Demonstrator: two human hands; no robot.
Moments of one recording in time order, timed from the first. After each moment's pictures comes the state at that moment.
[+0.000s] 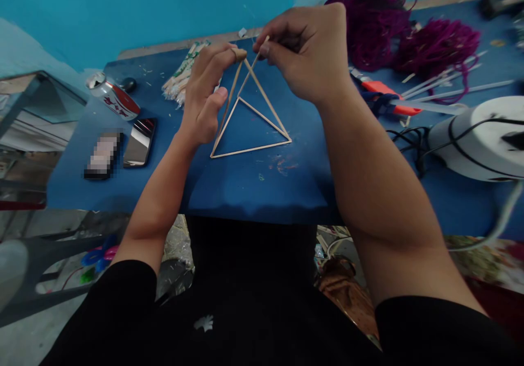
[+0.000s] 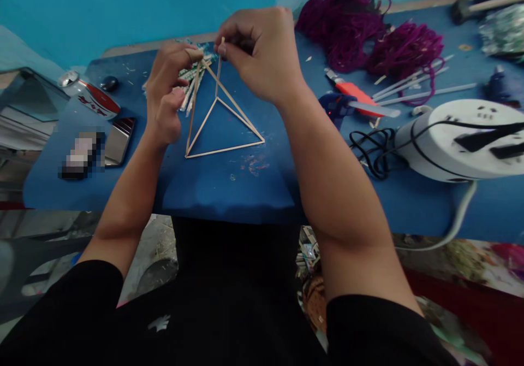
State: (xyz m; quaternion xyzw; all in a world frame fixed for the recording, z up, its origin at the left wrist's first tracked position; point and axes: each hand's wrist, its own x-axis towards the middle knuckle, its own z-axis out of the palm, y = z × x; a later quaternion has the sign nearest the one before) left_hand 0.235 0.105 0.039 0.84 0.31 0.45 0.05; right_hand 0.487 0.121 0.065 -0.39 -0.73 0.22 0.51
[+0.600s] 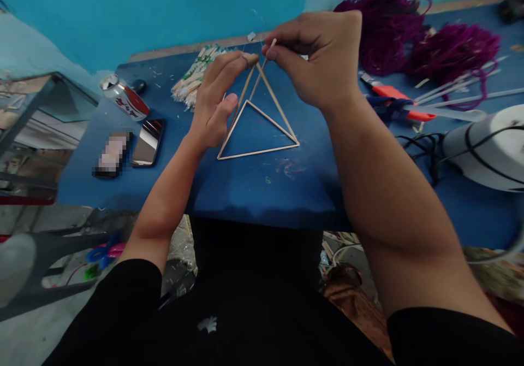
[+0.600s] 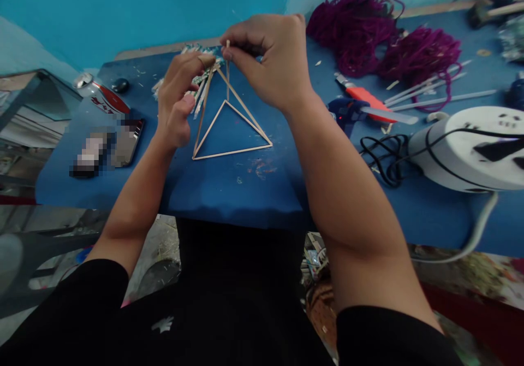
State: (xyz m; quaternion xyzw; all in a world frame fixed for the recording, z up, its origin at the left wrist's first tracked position) left_hand 0.226 0.119 0.029 0.85 0.26 0.46 0.04; right_hand 0.483 0.150 0.045 -0.20 -0.76 0.04 0.62
